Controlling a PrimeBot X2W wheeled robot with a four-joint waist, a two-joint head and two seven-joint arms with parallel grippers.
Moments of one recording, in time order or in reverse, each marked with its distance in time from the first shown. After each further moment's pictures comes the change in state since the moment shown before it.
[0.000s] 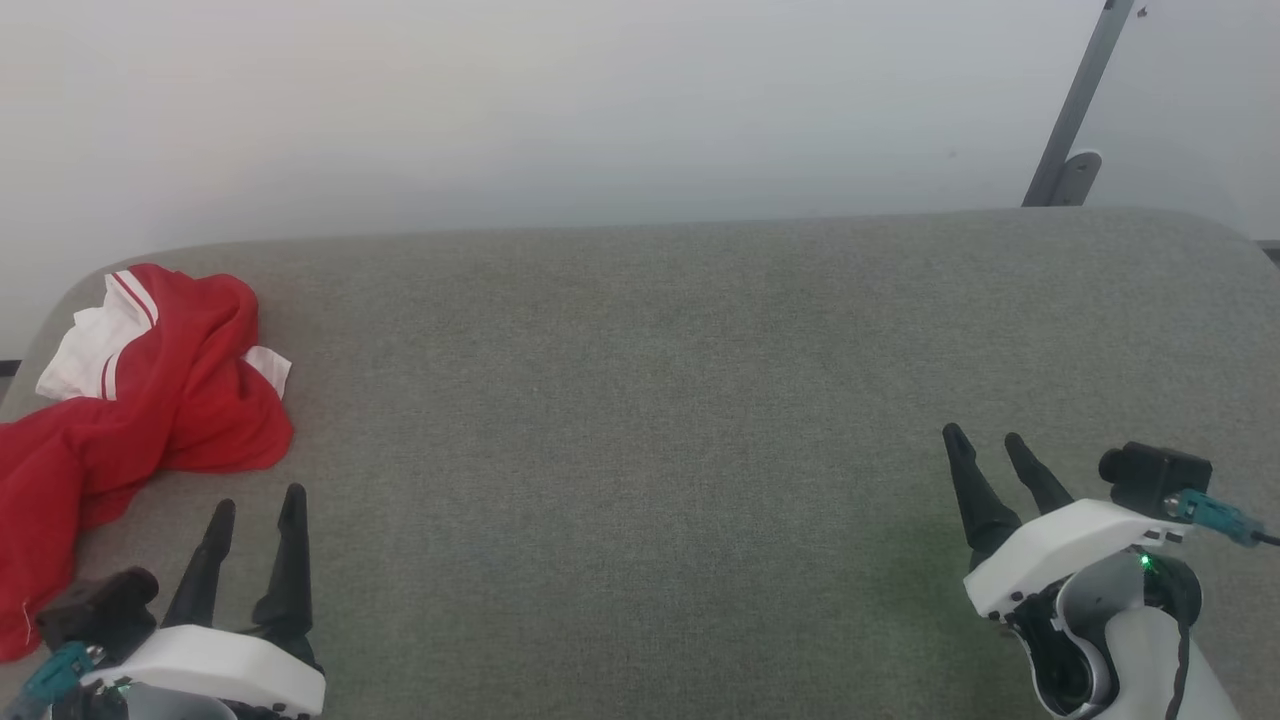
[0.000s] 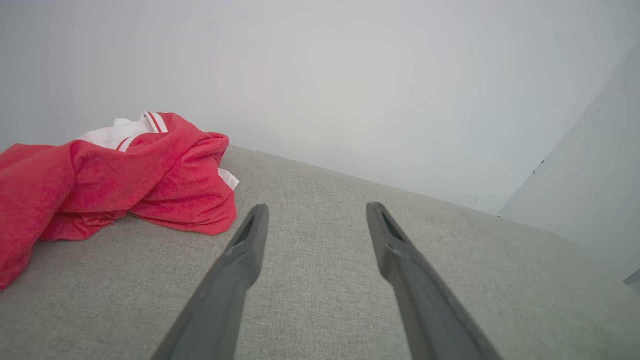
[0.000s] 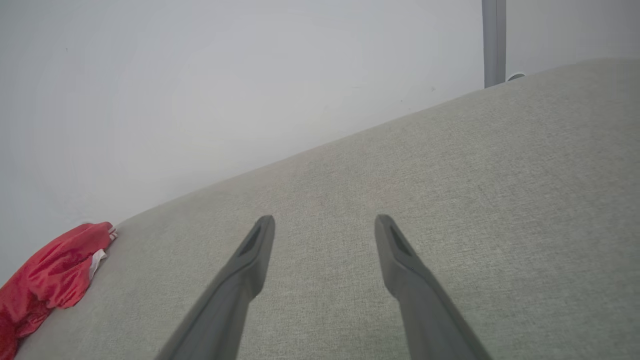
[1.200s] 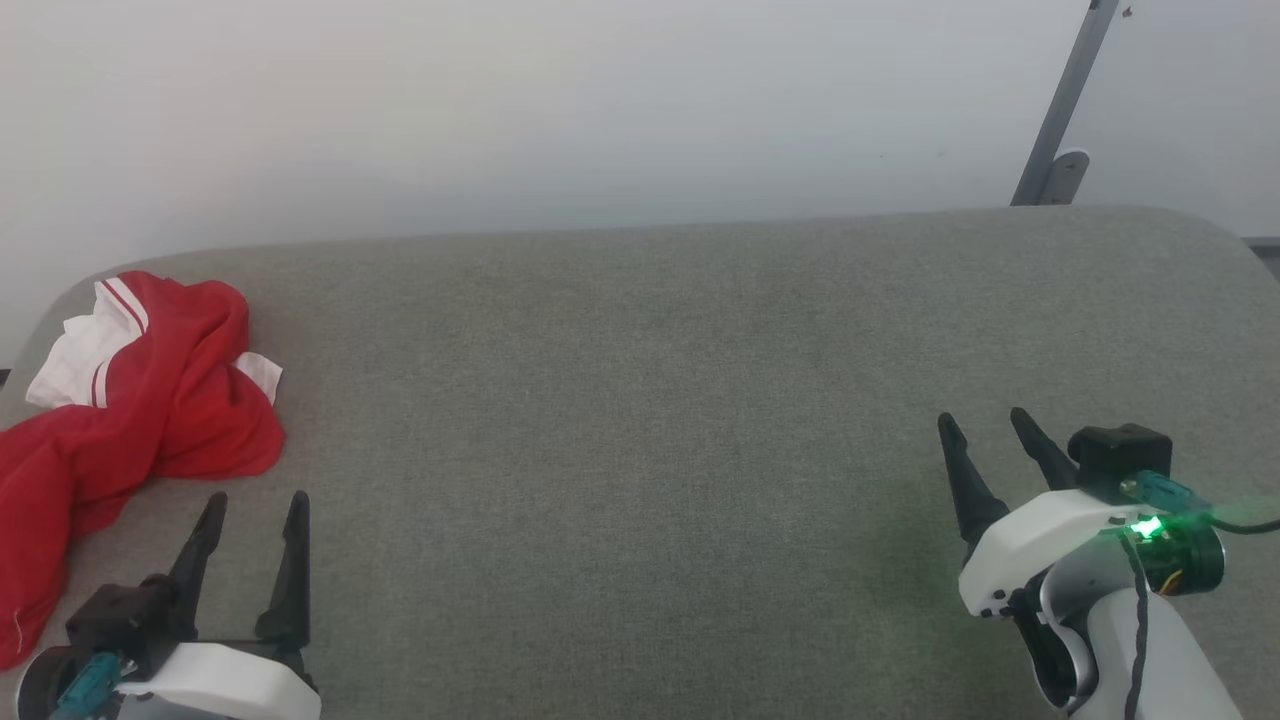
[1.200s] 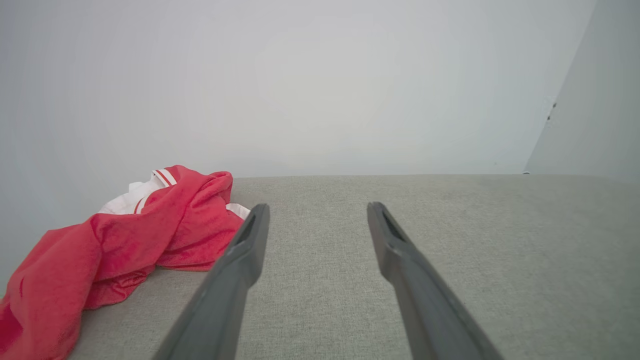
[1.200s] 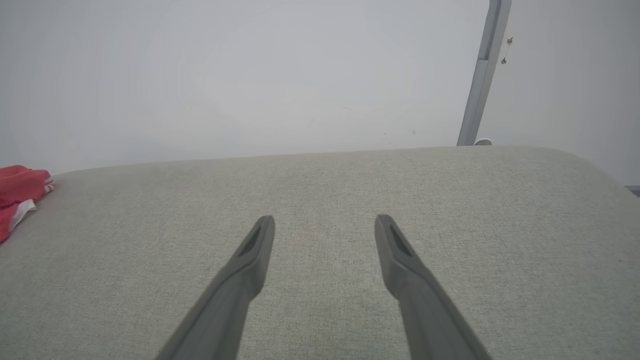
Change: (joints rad) left arm 0.018 0.035 -0.009 -0.013 0.237 -0.009 -0.074; right arm -0.022 0.003 -0.008 -0.006 -0.297 0.002 -0.030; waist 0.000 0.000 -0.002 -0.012
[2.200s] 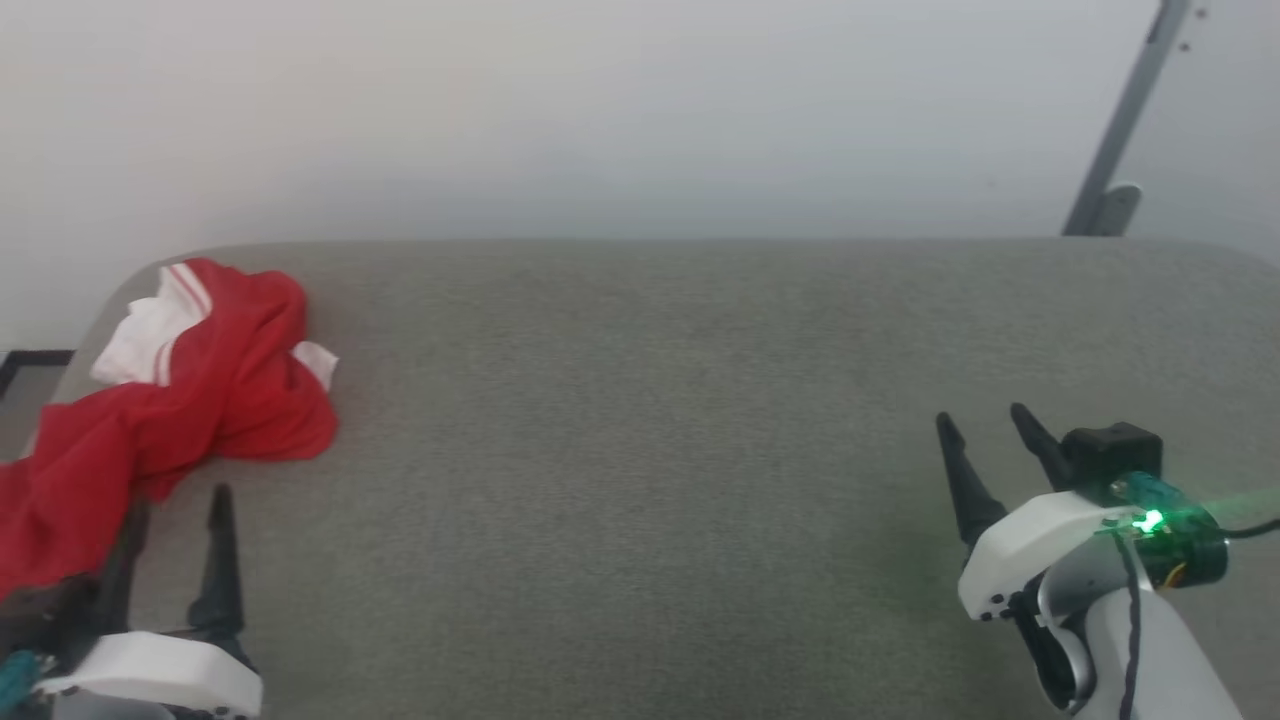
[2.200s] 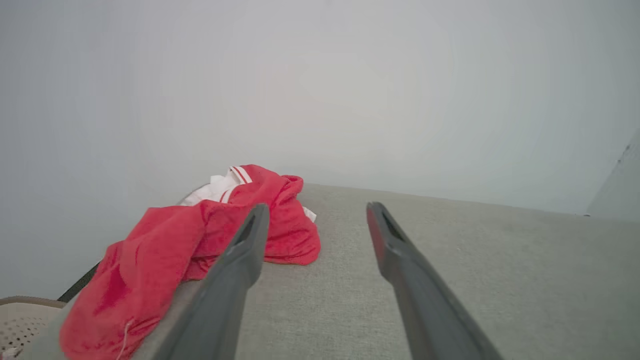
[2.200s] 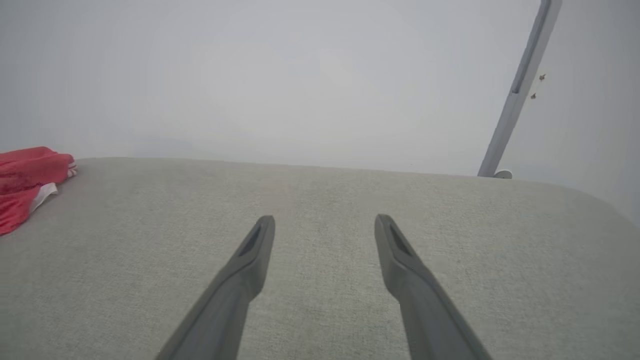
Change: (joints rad) left arm -0.017 0.013 0.076 0.037 -0.054 0.019 0.002; right arm 0.003 -0.014 0.011 -0.012 -0.057 0.000 -0.015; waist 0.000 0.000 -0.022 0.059
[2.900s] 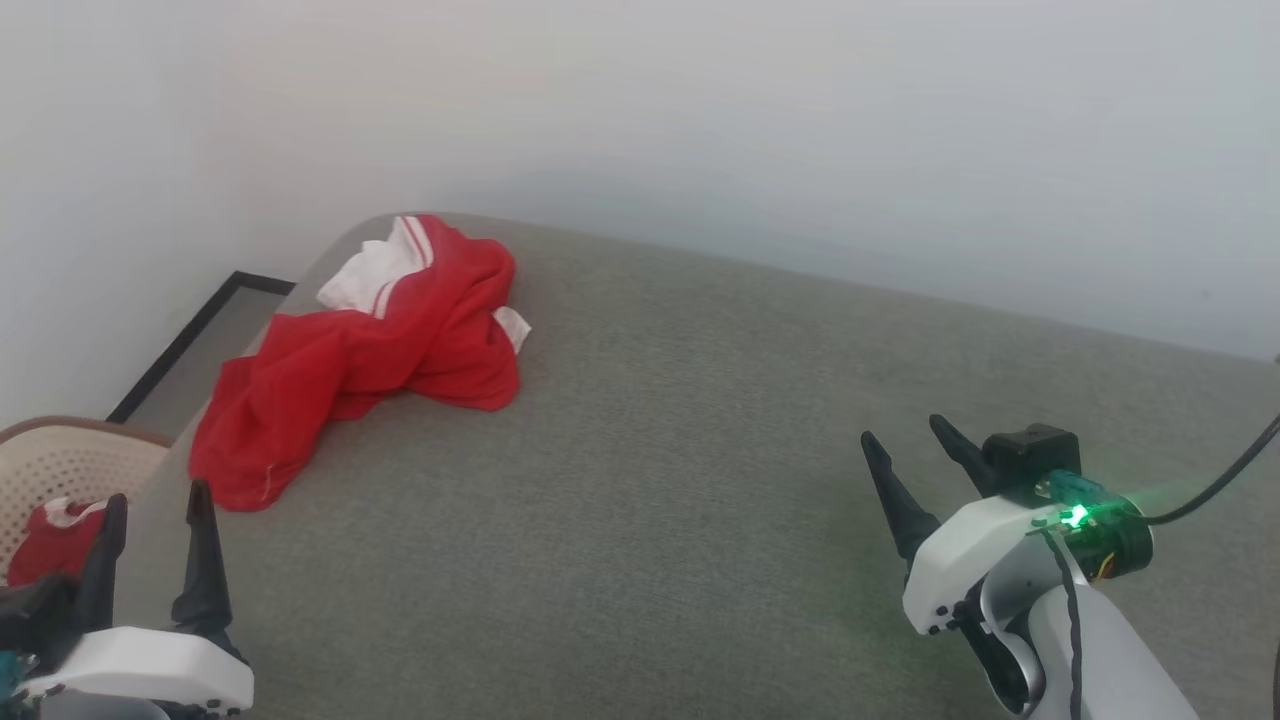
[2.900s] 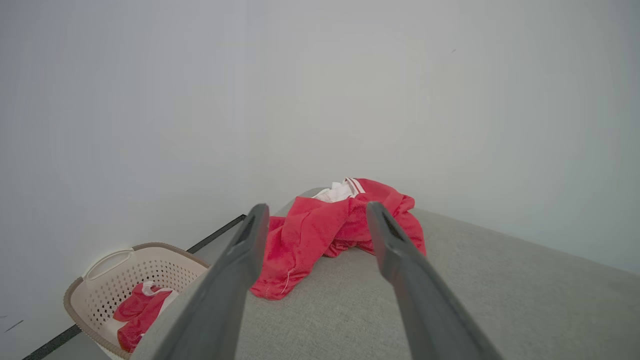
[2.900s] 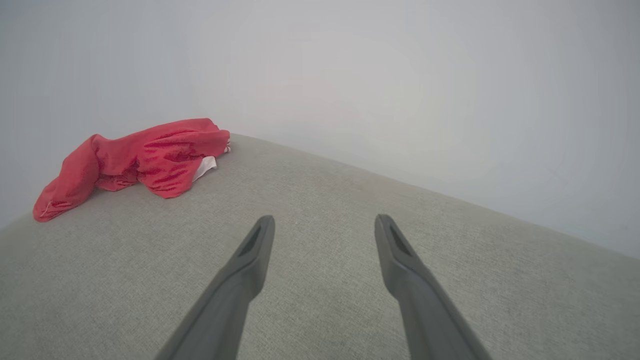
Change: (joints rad) left arm 0.014 -0.001 0.022 -0.054 -0.033 0.062 0.039; right arm -0.043 -0.005 0.155 0.071 0.055 0.000 -0.001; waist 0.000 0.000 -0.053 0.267
